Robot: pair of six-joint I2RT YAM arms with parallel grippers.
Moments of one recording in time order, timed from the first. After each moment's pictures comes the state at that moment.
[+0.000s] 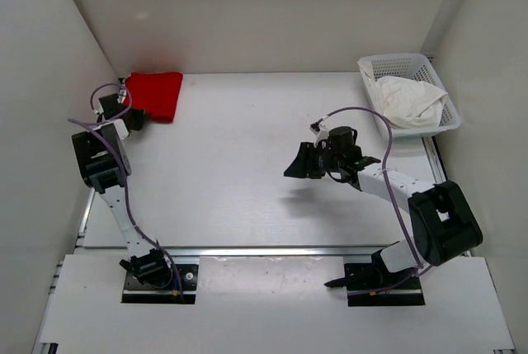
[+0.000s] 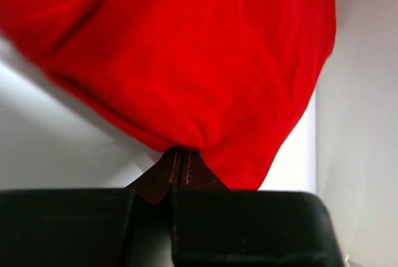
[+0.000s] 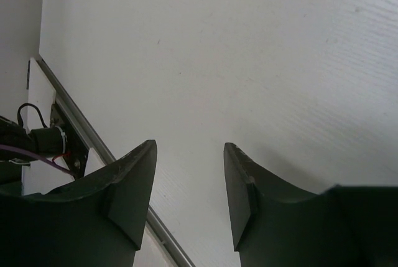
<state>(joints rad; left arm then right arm) 0.36 2.20 1.43 0.10 0.23 -0.97 0.41 1.45 0.73 0.07 -0.59 0.51</state>
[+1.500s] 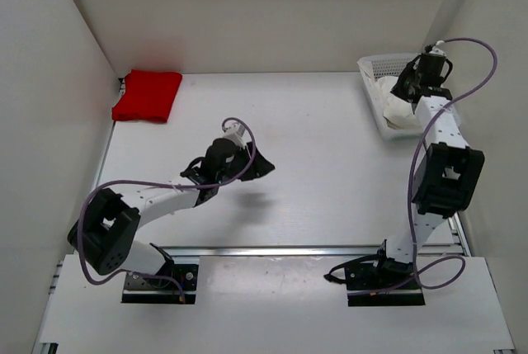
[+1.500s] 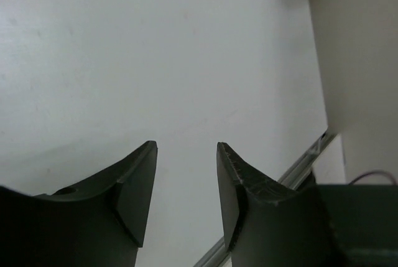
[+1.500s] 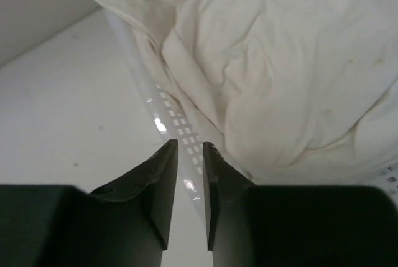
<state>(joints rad) -0.67 1.41 0.71 0.27 0.13 -0.79 -0.20 1.79 1.54 -0.29 -0.07 0.33</state>
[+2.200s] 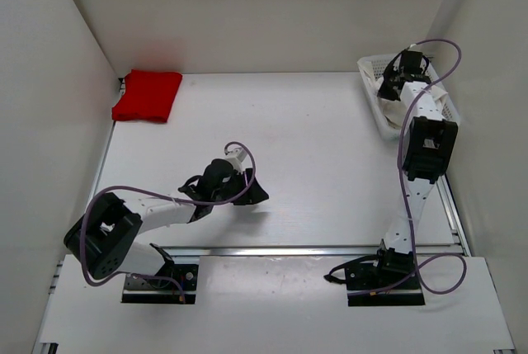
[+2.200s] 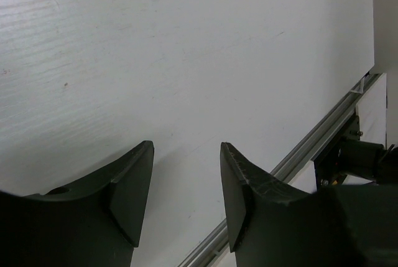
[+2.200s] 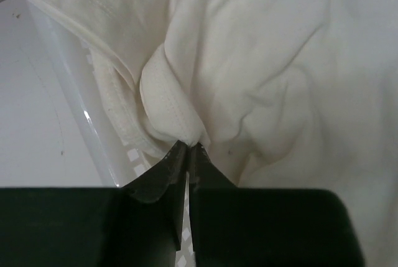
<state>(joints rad) -0.71 1.37 0.49 0.29 0.22 -0.72 -0.18 2.29 2.00 -0.47 -0.11 0.26</state>
